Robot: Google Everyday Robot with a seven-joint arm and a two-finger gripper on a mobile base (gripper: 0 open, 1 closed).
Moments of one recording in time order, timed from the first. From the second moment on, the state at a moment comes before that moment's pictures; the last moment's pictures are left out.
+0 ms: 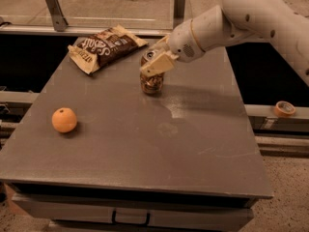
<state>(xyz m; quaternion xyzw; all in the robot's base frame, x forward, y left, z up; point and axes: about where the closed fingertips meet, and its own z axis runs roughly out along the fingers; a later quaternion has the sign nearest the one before) 0.623 0.005 0.914 -0.58 0.67 0.25 0.39</state>
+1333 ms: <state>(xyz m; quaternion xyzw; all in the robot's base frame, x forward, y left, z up) 0.703 0.115 0.913 -0.61 0.65 0.22 0.40</state>
